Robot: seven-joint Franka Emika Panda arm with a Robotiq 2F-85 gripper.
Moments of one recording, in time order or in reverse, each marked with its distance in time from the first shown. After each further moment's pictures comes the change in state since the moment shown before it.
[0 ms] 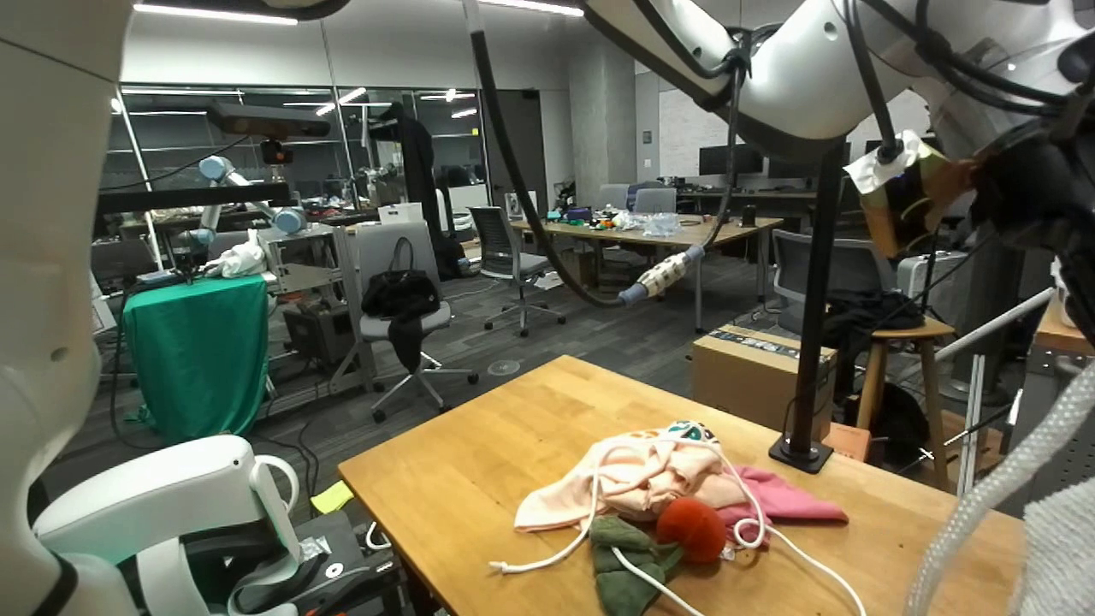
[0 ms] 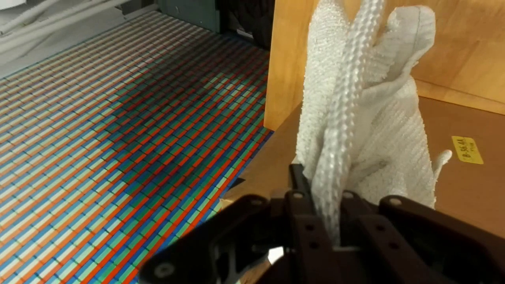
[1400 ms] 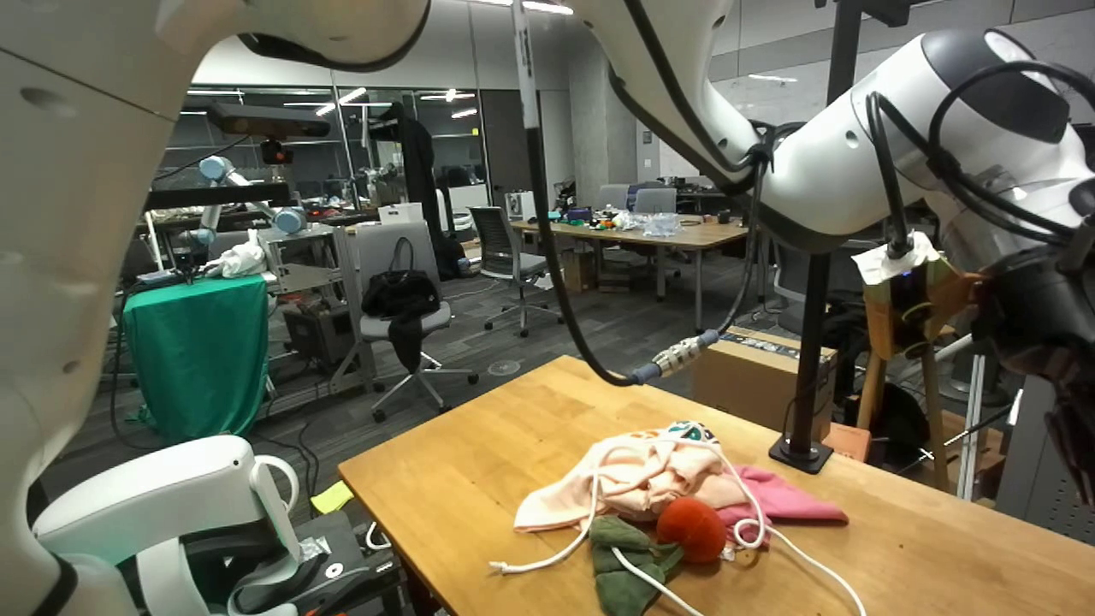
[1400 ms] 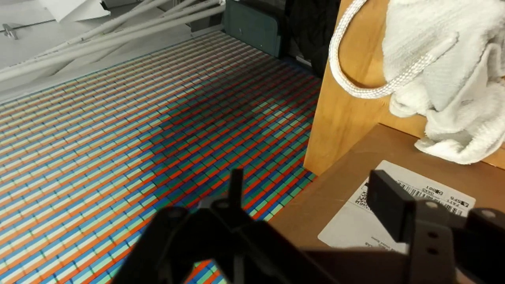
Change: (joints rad) arm -0.002 0.128 -0.023 -0.001 -0.022 -0.089 -0.041
